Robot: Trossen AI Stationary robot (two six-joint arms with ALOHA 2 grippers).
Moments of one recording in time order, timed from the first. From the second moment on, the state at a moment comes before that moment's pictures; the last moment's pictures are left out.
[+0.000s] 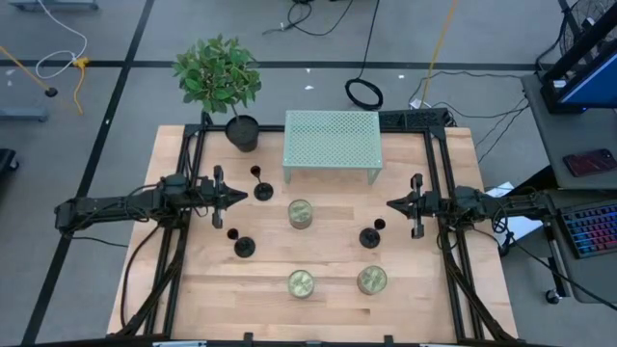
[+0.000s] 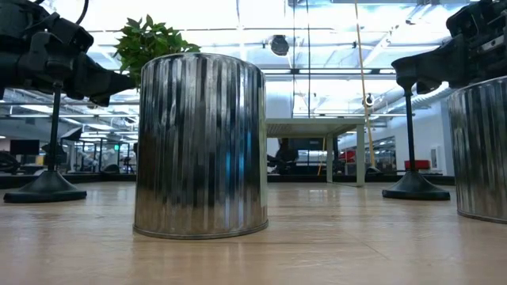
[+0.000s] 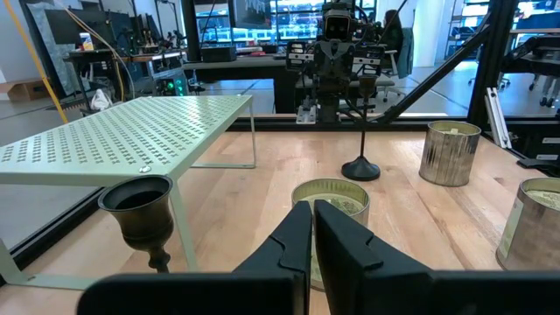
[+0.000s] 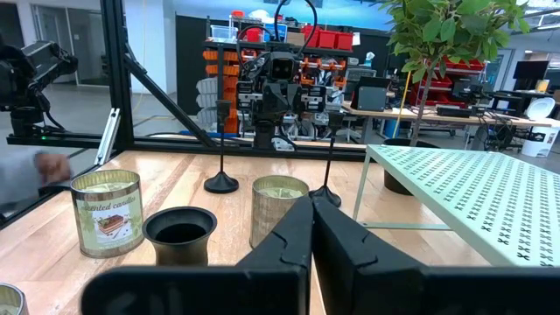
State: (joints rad) left arm 0.20 0.25 0.02 0.20 0.13 0.04; right arm 0.10 0.00 0.02 0.02 0.16 -0.07
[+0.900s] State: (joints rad) left arm 0.20 0.25 0.02 0.36 -0.01 0.18; right arm 0.10 0.01 0.02 0.19 0.24 -0.15
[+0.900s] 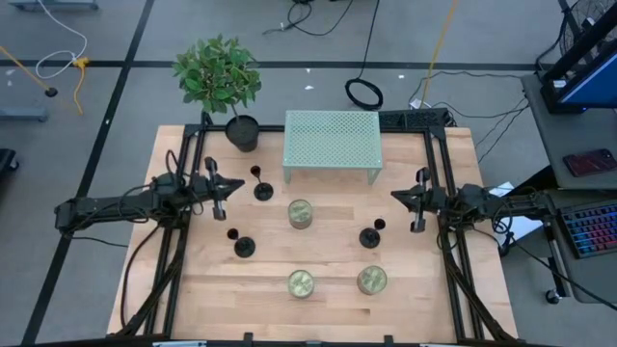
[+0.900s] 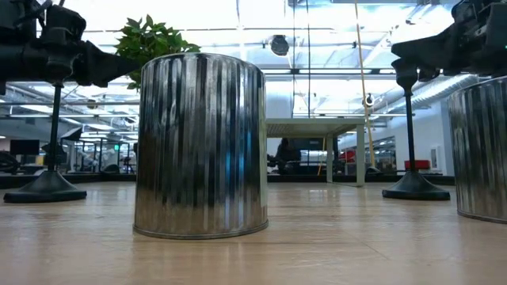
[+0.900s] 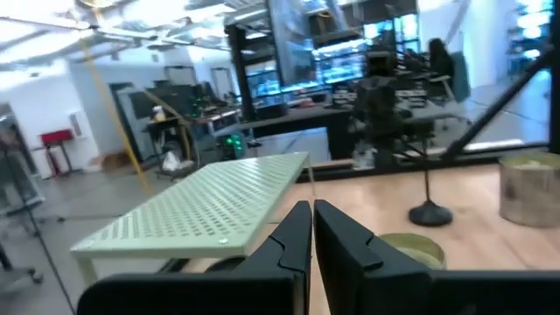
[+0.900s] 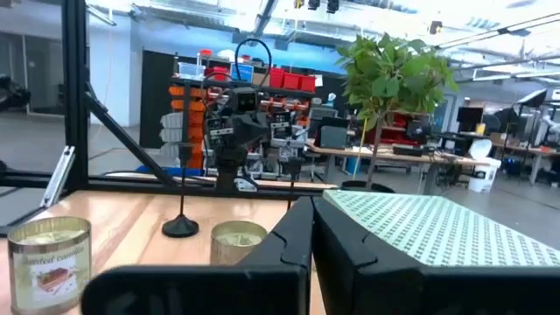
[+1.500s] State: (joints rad) left arm 0.20 0.26 0.02 0.35 0.07 0.06; right arm 0.10 0.08 0.02 0.23 0.03 -0.15
